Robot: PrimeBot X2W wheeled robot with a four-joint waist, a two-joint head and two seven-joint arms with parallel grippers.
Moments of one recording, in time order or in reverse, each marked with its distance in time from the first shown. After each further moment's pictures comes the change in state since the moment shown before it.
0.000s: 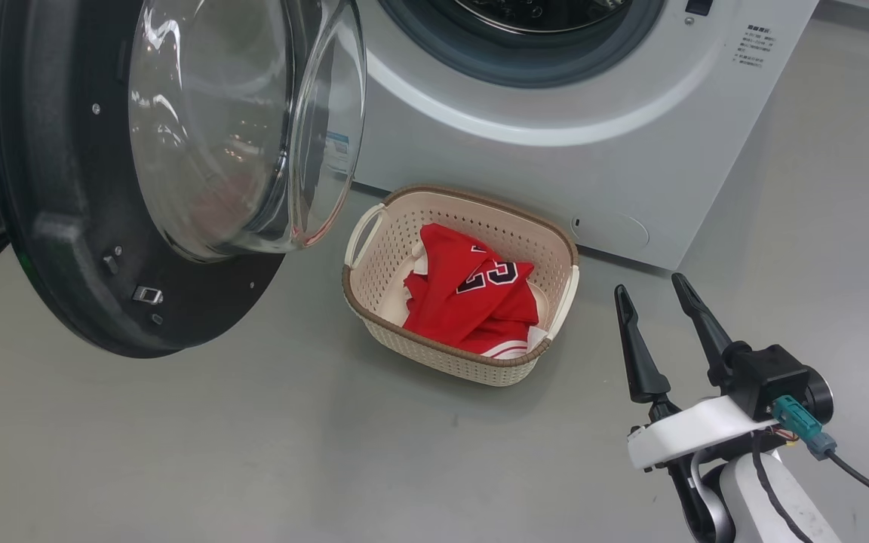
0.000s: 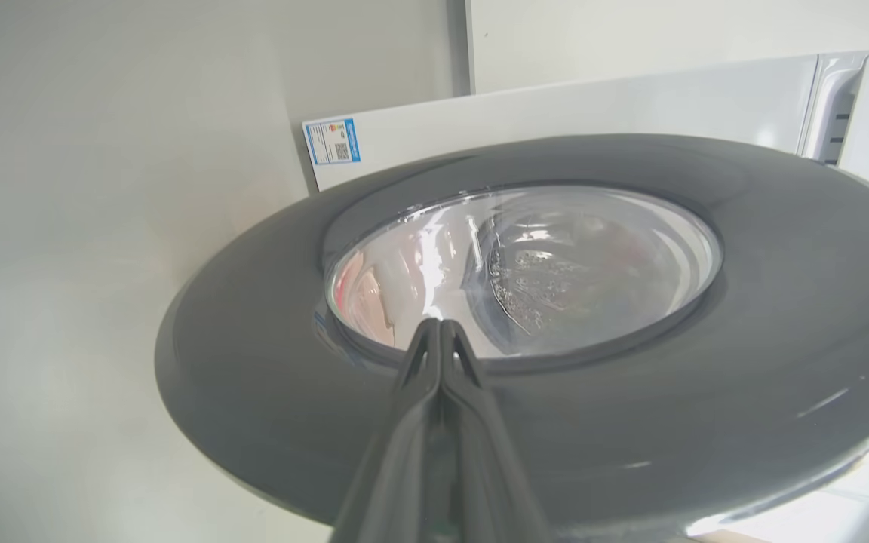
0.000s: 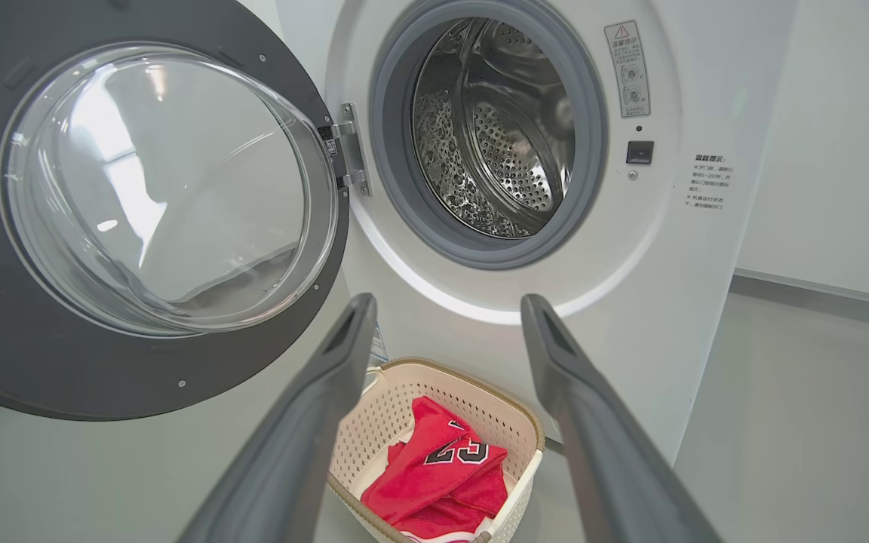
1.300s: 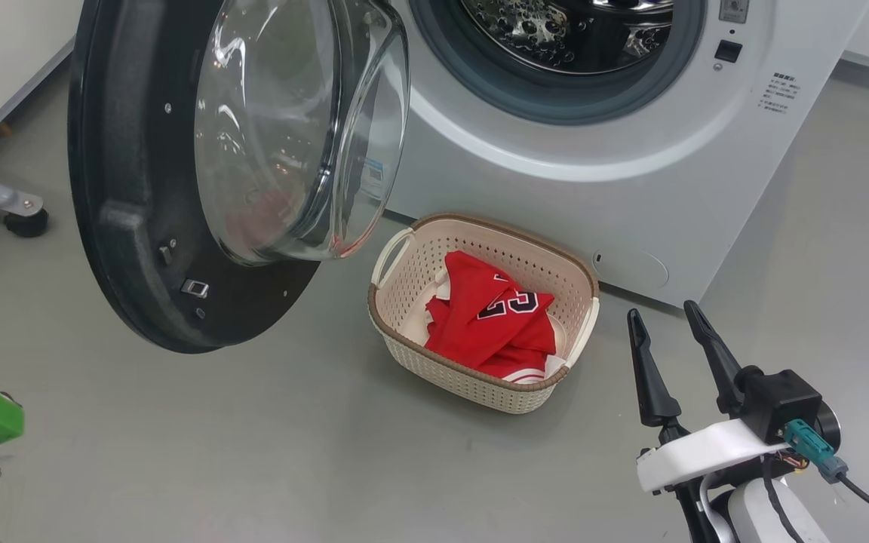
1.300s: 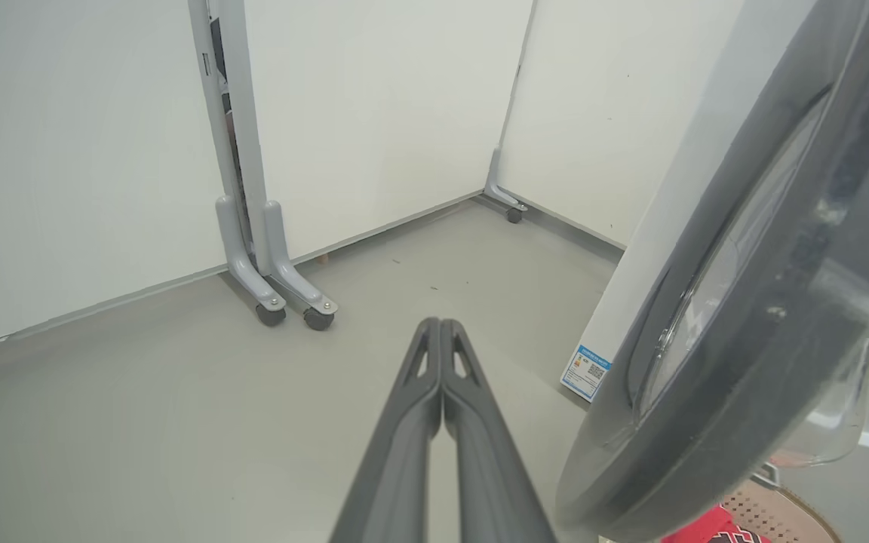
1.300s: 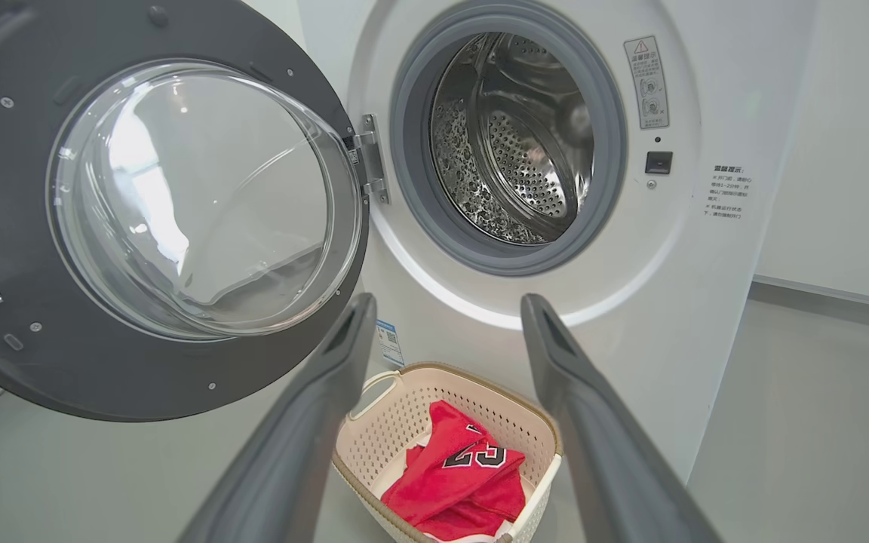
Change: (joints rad) left arm 0.662 -0.012 -0.500 -0.757 0.387 -0.001 -0.919; right arm 0.062 0.007 -0.030 -0.010 0.027 -0.001 0.000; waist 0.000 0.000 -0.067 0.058
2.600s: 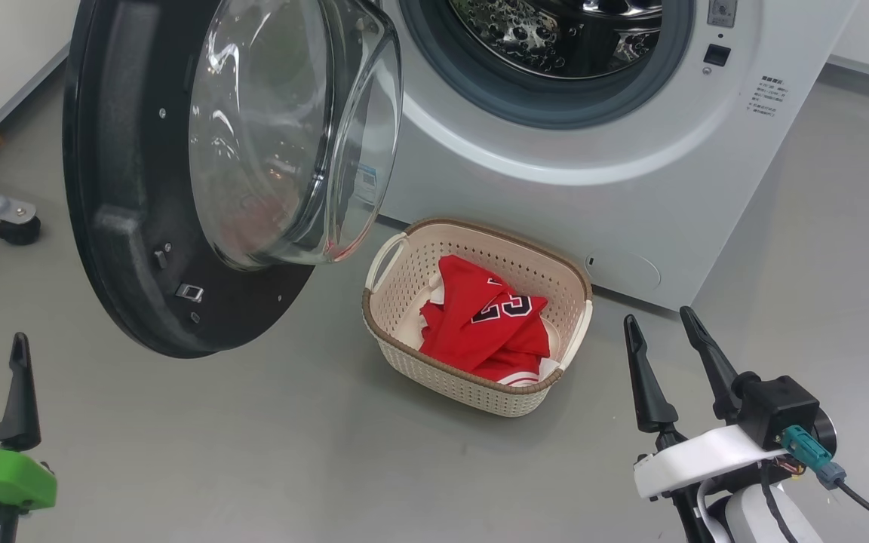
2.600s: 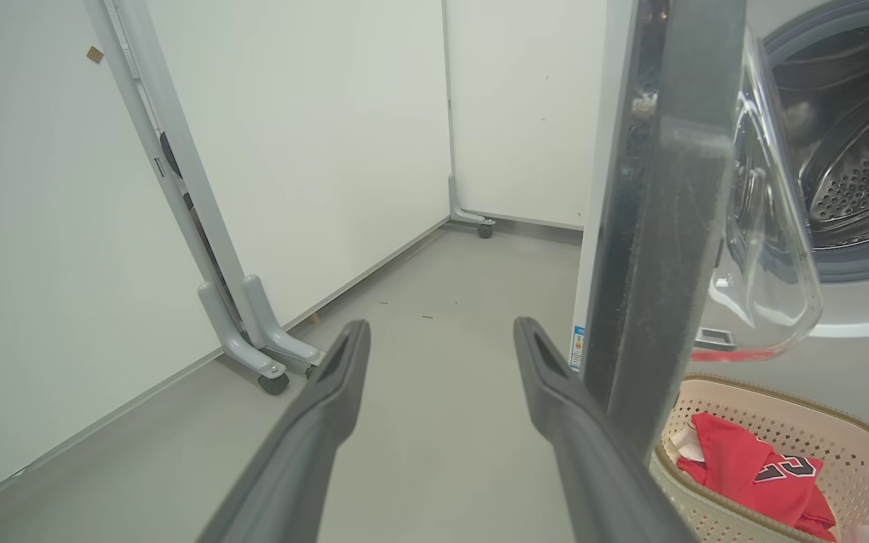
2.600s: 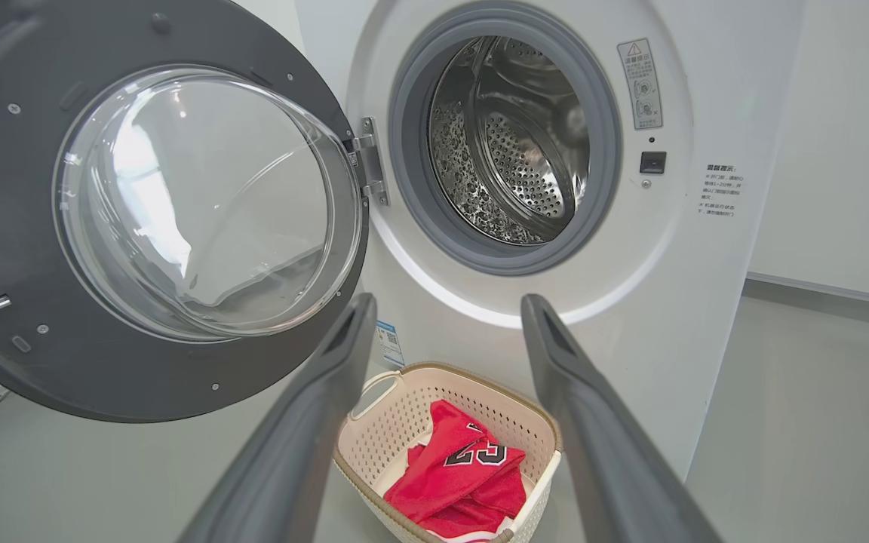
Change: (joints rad) left arm 0.141 0.020 -0.071 -0.025 0.179 0.000 -0.248; right arm 0.015 0.005 0.006 -0.009 0.006 0.001 0.000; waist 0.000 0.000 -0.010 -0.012
